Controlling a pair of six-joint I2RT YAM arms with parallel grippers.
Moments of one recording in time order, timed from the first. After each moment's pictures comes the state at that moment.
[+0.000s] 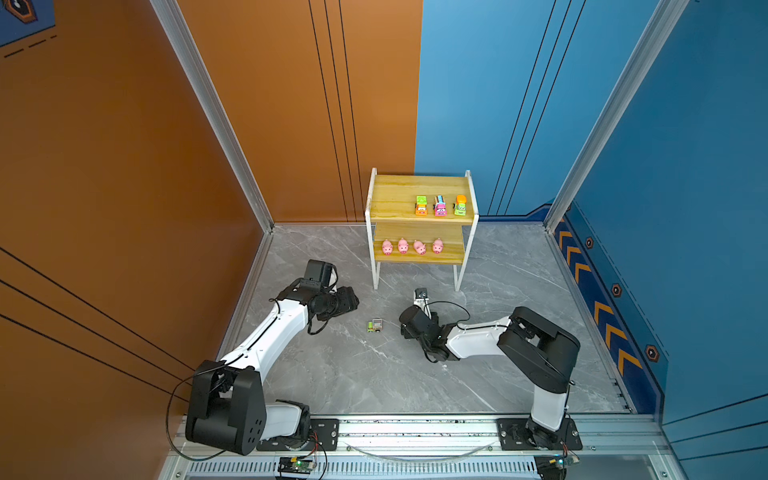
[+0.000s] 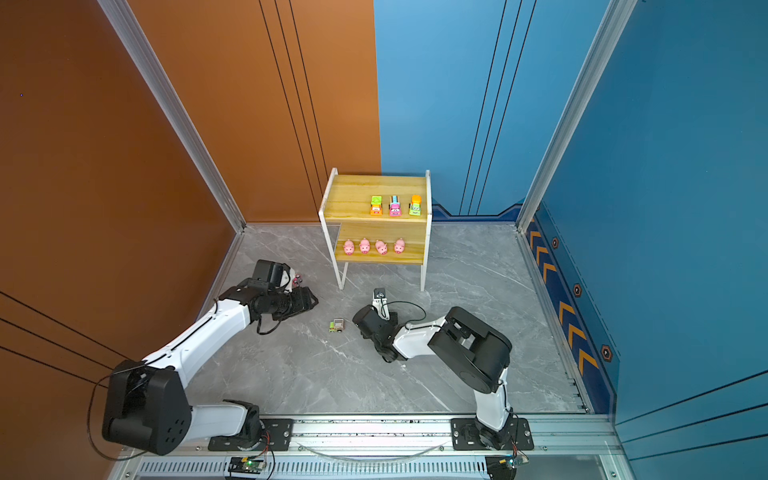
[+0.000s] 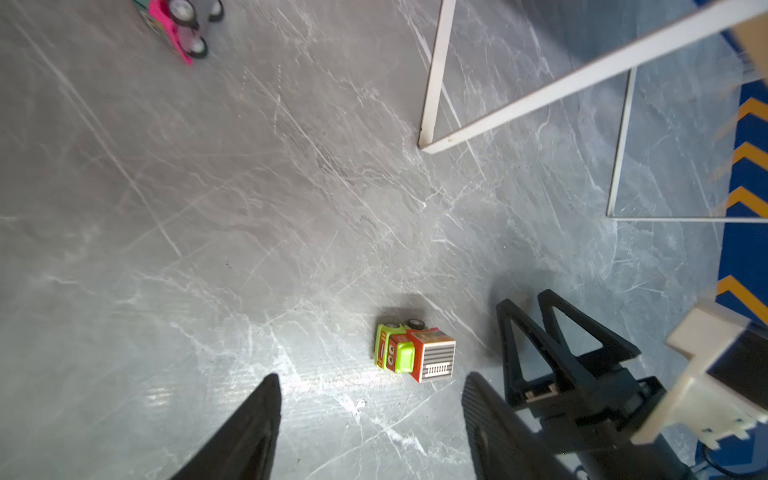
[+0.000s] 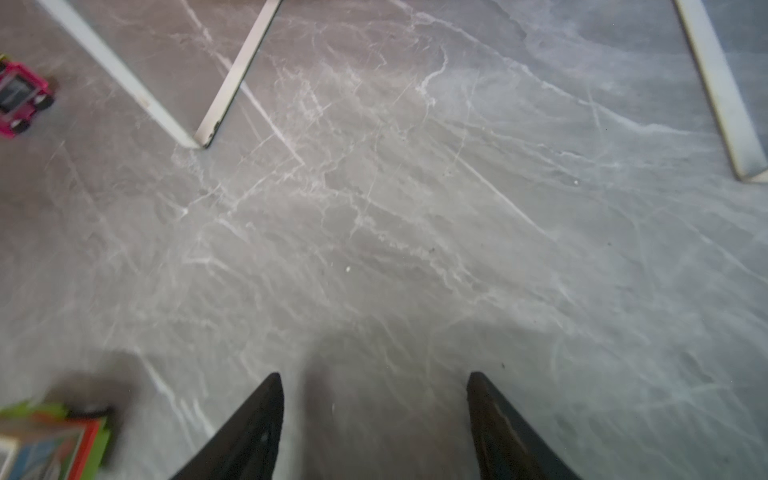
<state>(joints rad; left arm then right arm) -0.23 1.36 0.91 -0.59 0.21 -0.51 0.97 1.84 0.83 0.22 0.49 0.65</state>
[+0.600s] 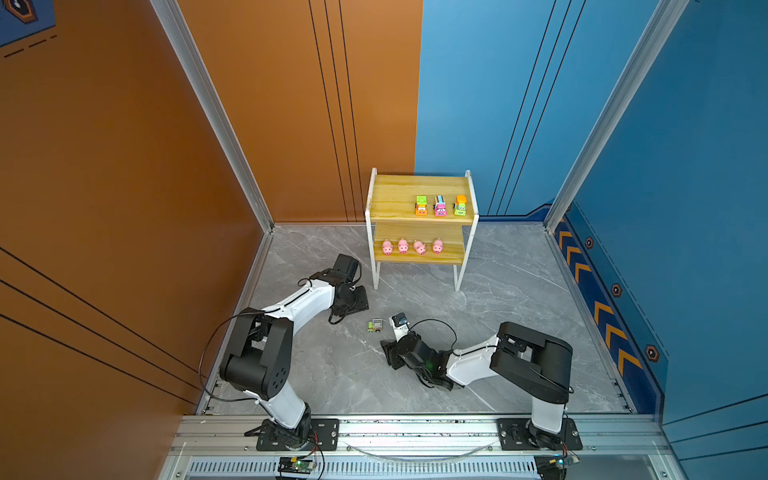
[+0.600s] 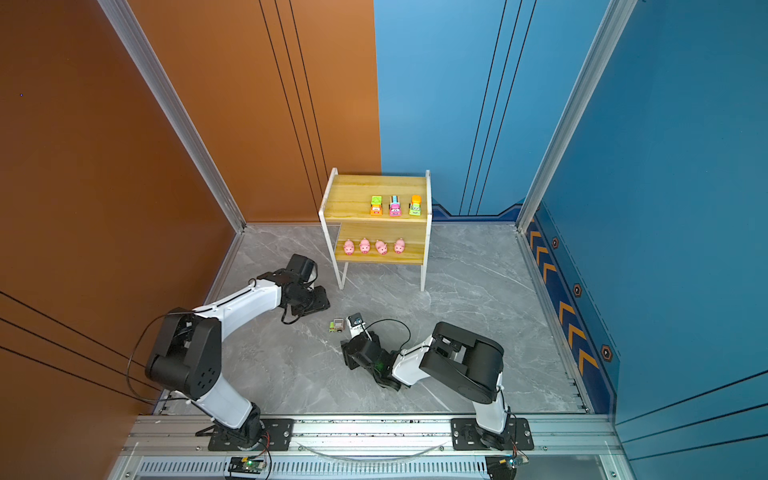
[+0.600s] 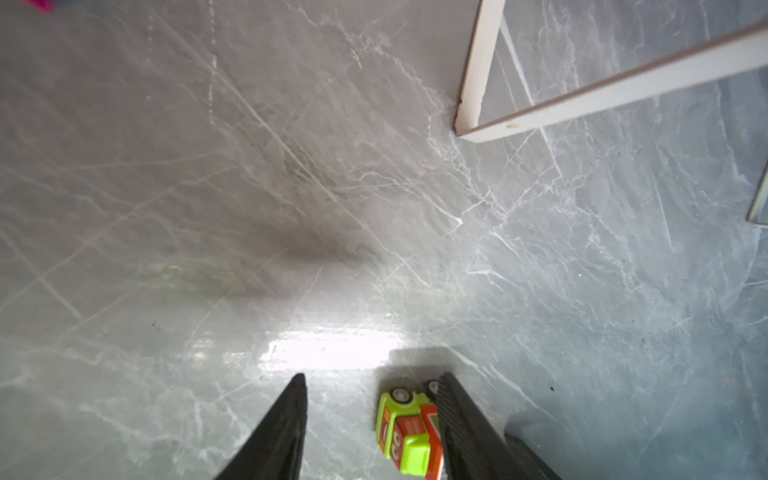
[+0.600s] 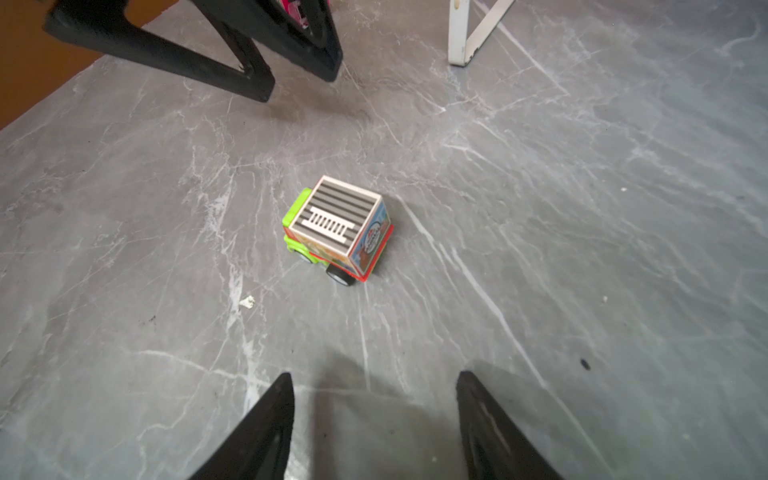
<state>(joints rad) -0.32 1.67 1.07 -0.60 0.12 -0.55 1.11 1.90 0.73 0.57 0.35 0.49</state>
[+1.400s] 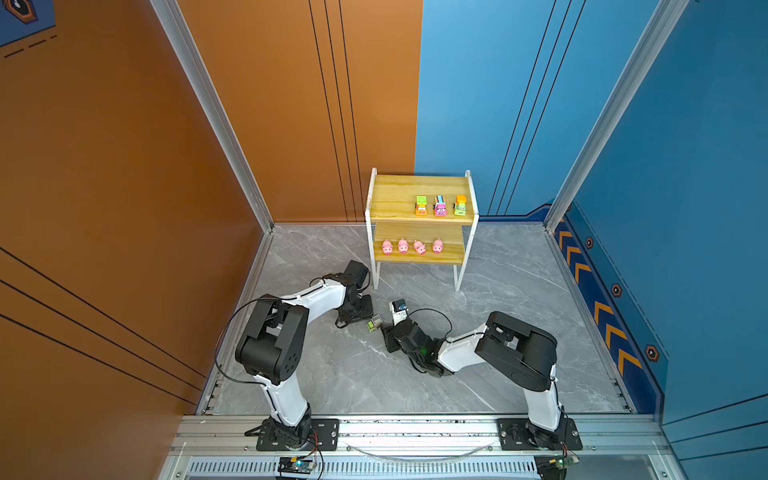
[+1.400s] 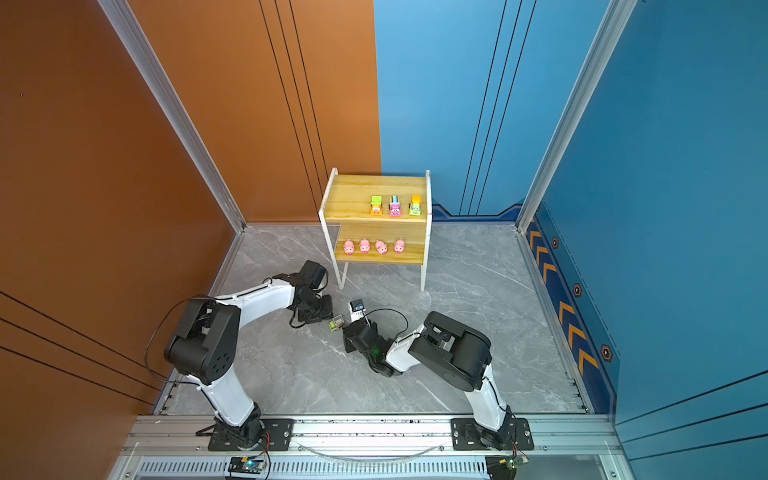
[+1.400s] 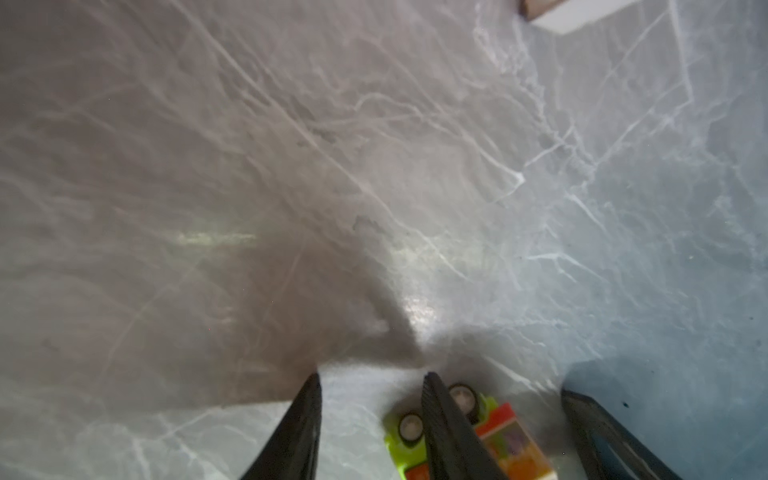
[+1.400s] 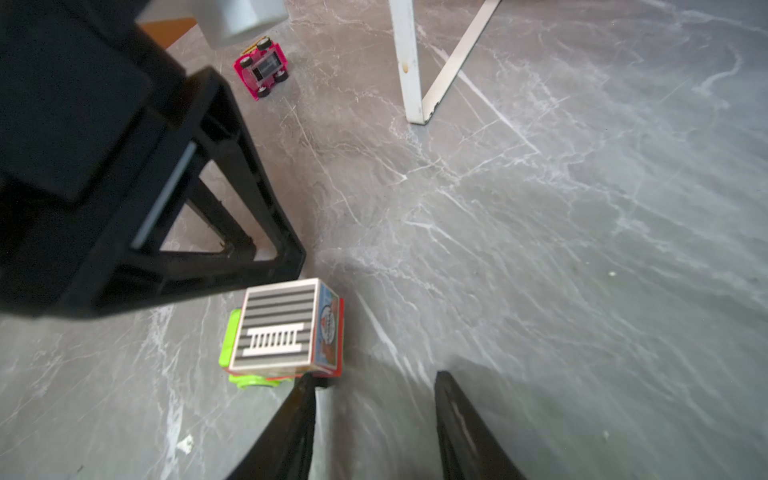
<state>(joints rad) -0.37 1.76 1.07 -0.62 0.12 -0.54 1.03 2.01 0.85 0.60 0.35 0.52</state>
